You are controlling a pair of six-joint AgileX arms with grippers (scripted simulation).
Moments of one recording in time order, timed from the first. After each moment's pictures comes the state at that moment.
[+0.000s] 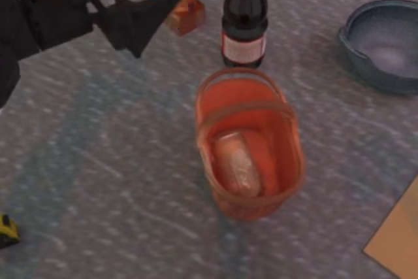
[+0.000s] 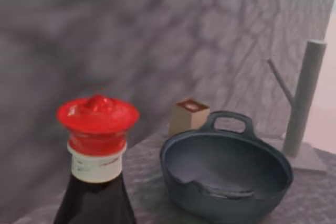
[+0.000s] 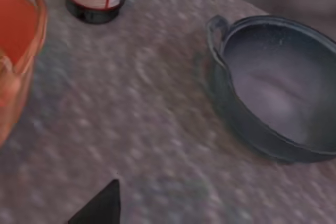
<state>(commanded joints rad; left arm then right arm) -0.18 1.63 0.87 0.77 0.87 -0.10 0.24 0.66 0.65 -0.49 -0.01 -0.33</state>
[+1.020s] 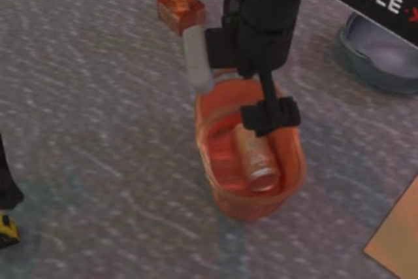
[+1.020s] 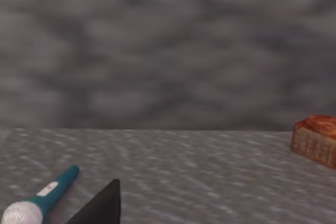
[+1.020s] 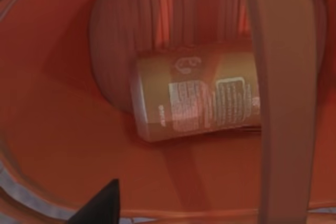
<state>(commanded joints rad) 0.02 0.04 0.03 0.02 0.03 -0.01 0.67 2.22 2.18 -1.50 0.00 -0.99</state>
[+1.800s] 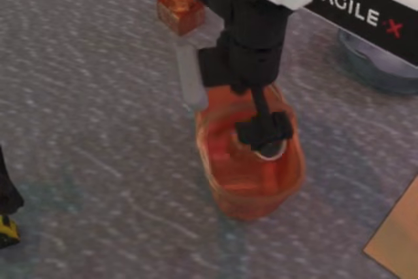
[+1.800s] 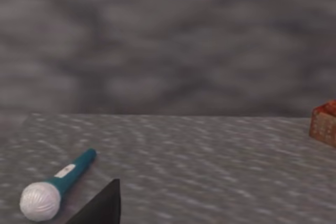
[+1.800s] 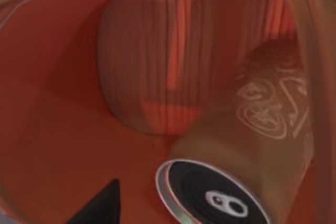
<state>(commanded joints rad) 0.02 0.00 0.00 0.00 0.00 0.00 0.69 2.25 2.12 -1.44 0.00 -1.01</state>
